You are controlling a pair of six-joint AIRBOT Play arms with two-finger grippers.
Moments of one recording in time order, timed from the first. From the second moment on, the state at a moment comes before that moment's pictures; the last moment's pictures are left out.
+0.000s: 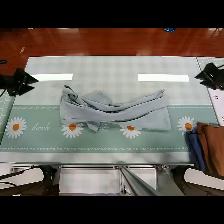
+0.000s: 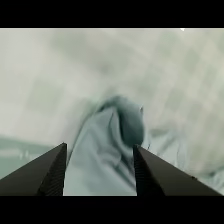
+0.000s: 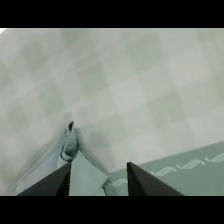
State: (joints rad) left arm 0.49 -1.40 1.18 0.88 -1.21 -1.42; right arm -0.47 -1.37 1.30 -1.10 1.19 1.53
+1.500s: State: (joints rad) left arm 0.26 -1.45 0.77 0.81 -1.15 -1.32; right arm -0.35 -1.61 1.03 -0.76 1.11 1.27
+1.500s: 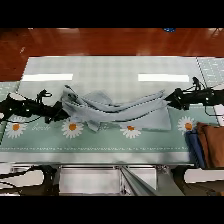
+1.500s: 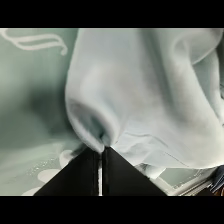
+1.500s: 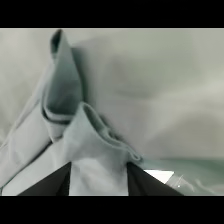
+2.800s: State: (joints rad) left arm 0.59 -0.82 1.90 0.52 -1.17 -1.31; right arm -0.26 -0.86 1.98 -1.11 1.27 1.44
